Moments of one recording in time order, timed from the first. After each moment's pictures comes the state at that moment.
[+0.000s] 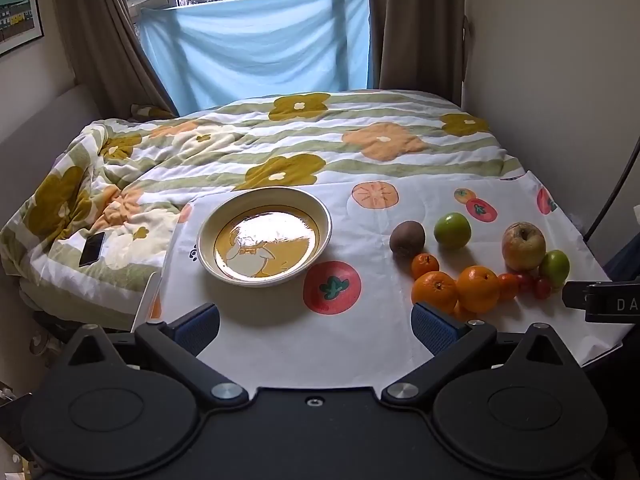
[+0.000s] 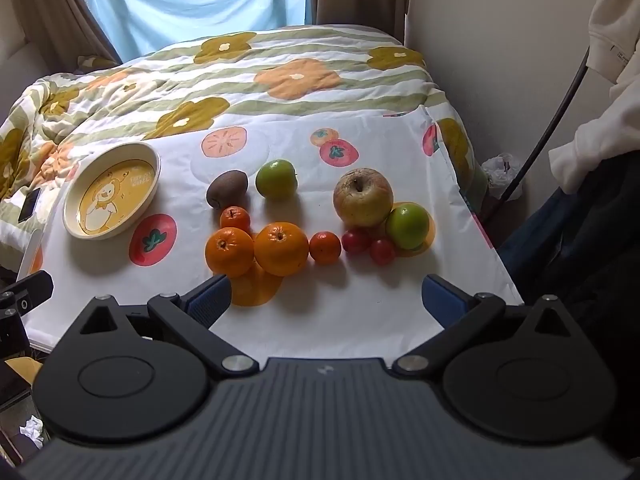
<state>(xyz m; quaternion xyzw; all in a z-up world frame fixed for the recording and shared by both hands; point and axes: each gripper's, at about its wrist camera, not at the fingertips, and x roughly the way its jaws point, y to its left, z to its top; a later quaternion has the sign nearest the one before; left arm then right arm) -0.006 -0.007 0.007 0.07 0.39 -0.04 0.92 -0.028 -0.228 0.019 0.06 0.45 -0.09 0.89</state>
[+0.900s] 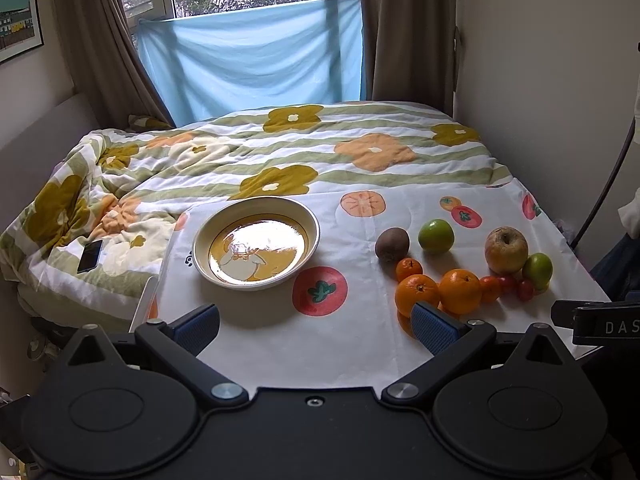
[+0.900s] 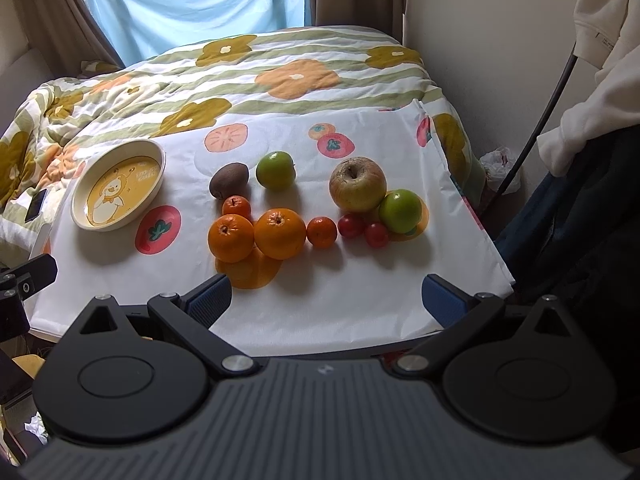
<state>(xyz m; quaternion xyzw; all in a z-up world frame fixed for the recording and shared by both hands) -0.024 -0.013 0.015 0.06 0.37 -0.05 0.93 -0.057 -0.232 0.024 0.06 0.43 -0.09 0.89</state>
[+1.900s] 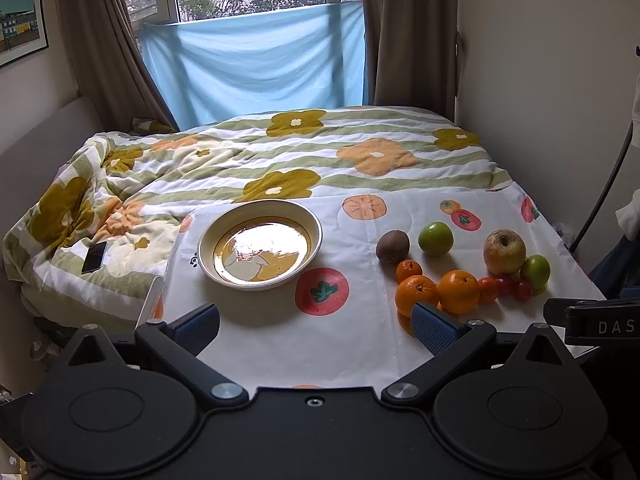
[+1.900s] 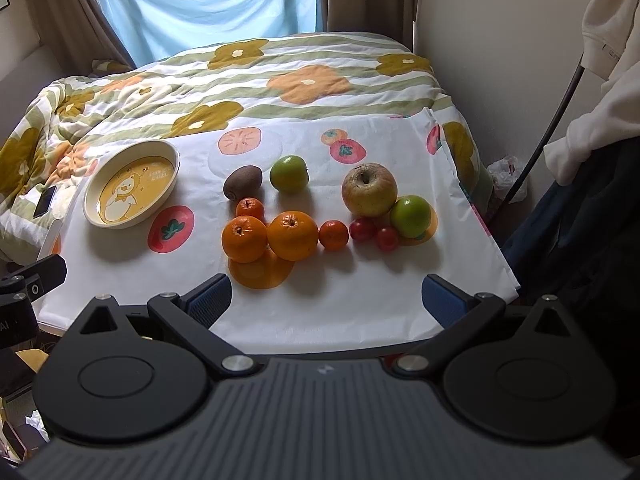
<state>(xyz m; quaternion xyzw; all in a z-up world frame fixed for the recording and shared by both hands) -0.035 -0.011 0.020 0.06 0.36 -0.04 0.93 -0.061 -0.224 0.032 0.06 0.43 -0.07 0.90</state>
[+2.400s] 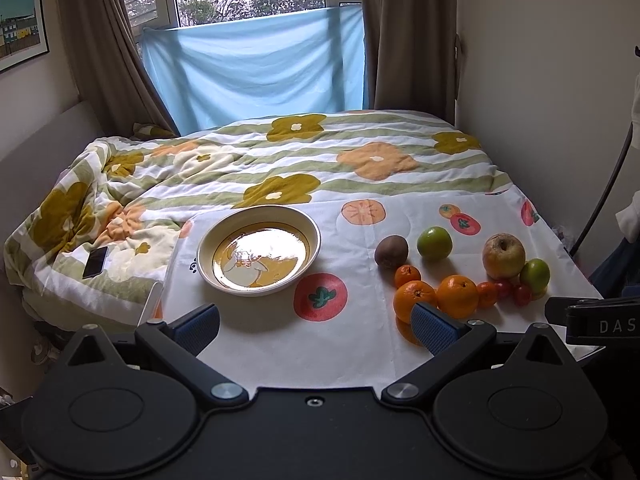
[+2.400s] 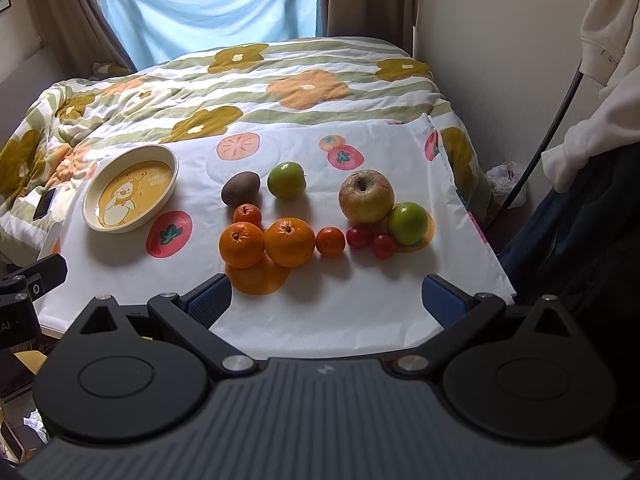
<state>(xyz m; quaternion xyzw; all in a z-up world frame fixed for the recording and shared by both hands) -0.035 -0.016 0.023 0.07 0.36 -0.04 0.93 -0.060 -0.228 0.037 0.06 0.42 -0.07 0.90</state>
